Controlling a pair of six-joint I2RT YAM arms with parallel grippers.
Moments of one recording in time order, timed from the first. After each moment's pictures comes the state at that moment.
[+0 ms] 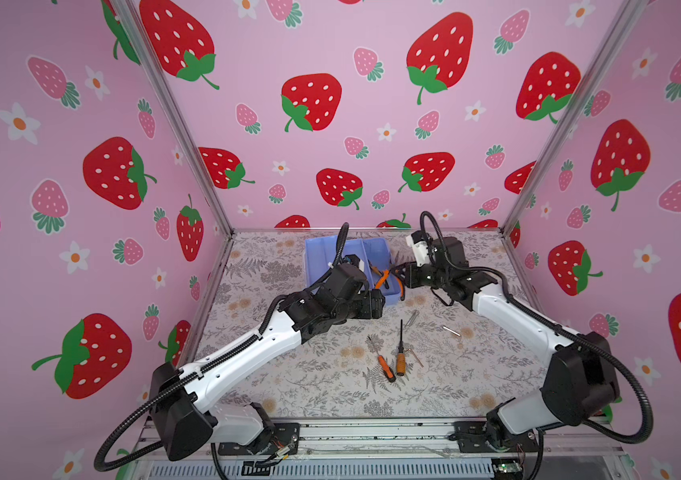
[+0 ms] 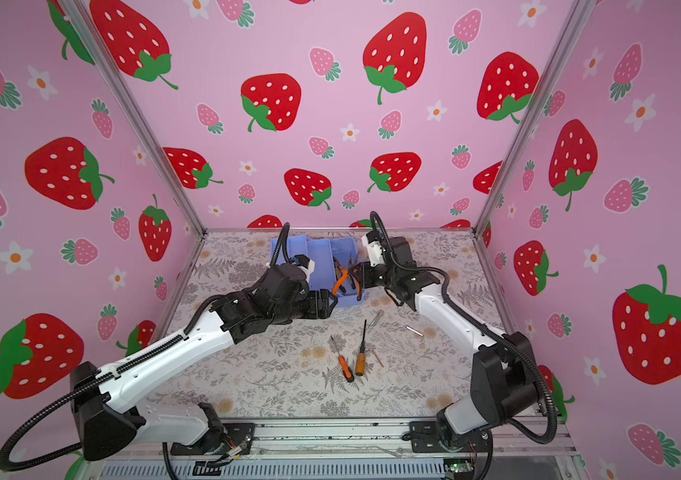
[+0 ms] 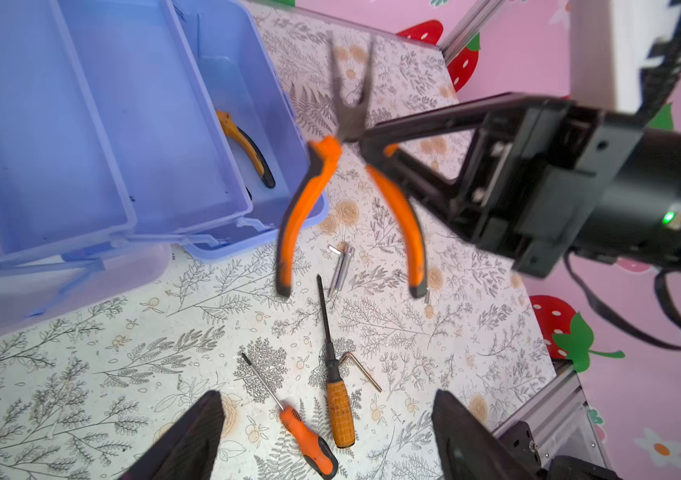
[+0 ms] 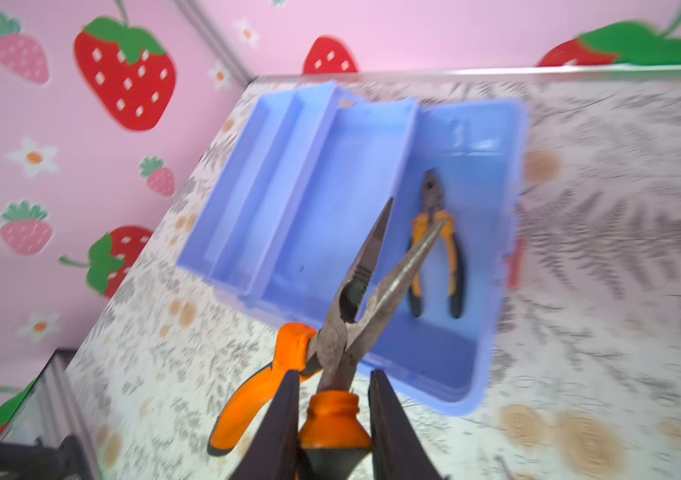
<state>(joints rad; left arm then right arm) -0.80 1.32 1.22 -0.60 -0.06 -0.67 0.51 1.50 1.19 -0.25 -0.32 0.26</state>
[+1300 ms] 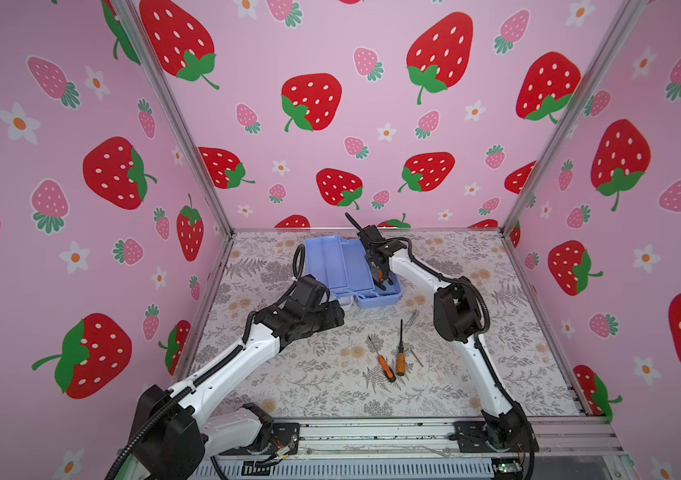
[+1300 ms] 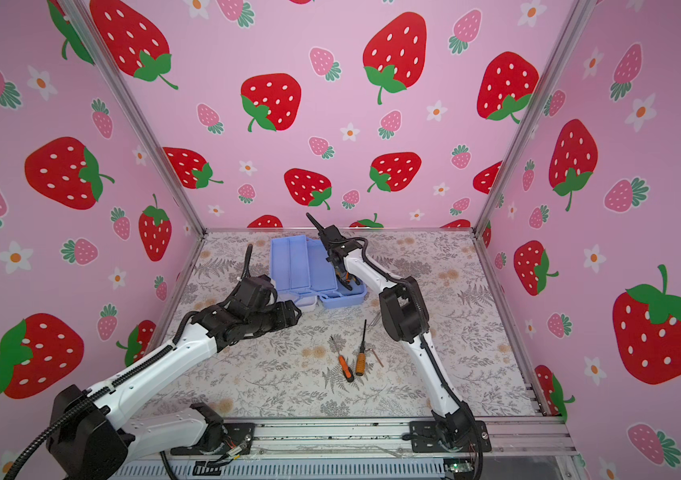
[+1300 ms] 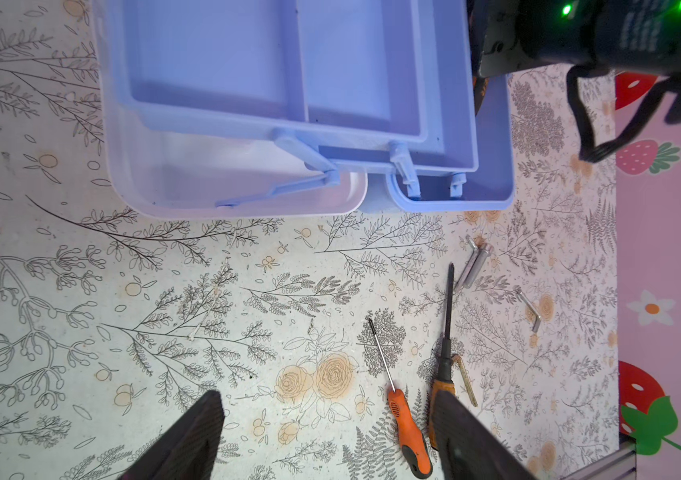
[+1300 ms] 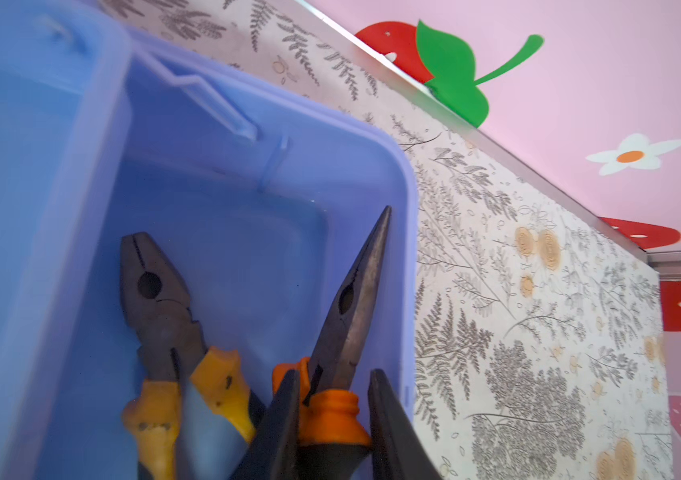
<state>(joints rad) -0.55 1.20 0.91 -0.60 0.04 -0.74 0.71 2.50 2.25 -0.72 0.51 -0.01</state>
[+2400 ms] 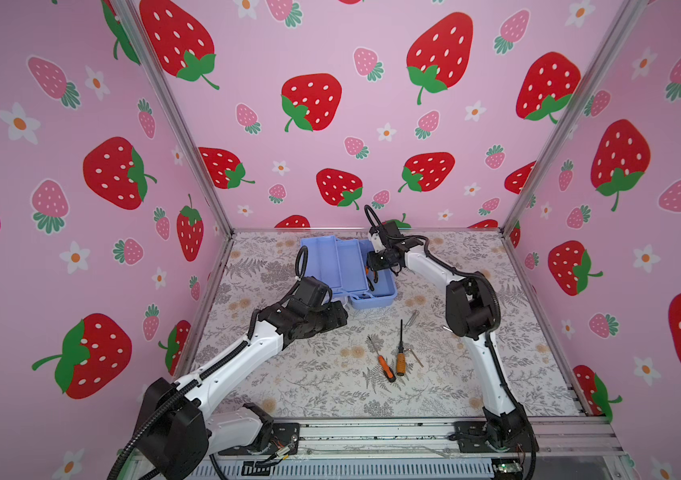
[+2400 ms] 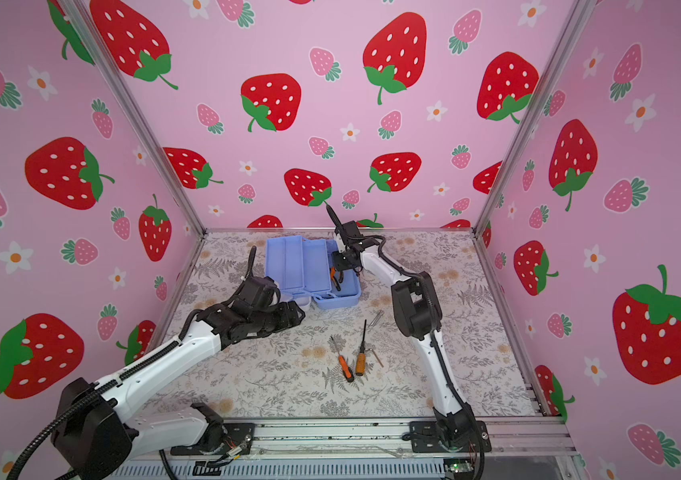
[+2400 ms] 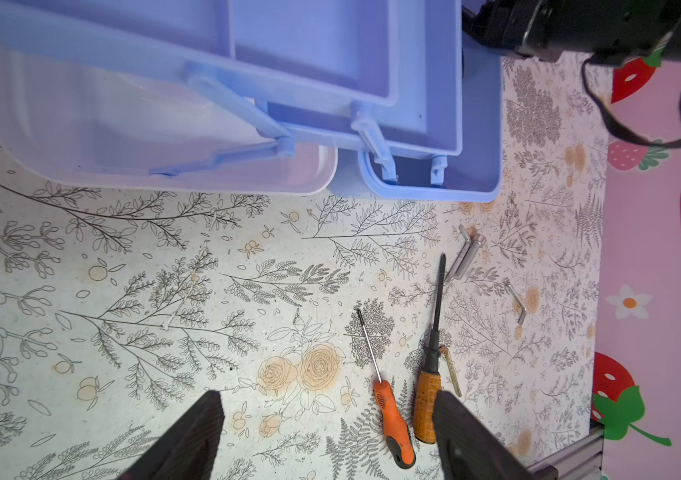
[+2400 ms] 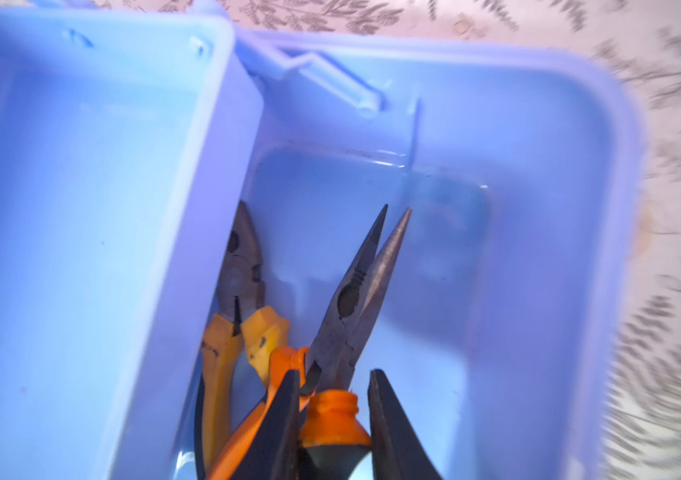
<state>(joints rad) -0.55 1.23 0.91 -0.58 0.10 -0.78 0.59 2.42 2.12 -0.63 -0.09 0.15</state>
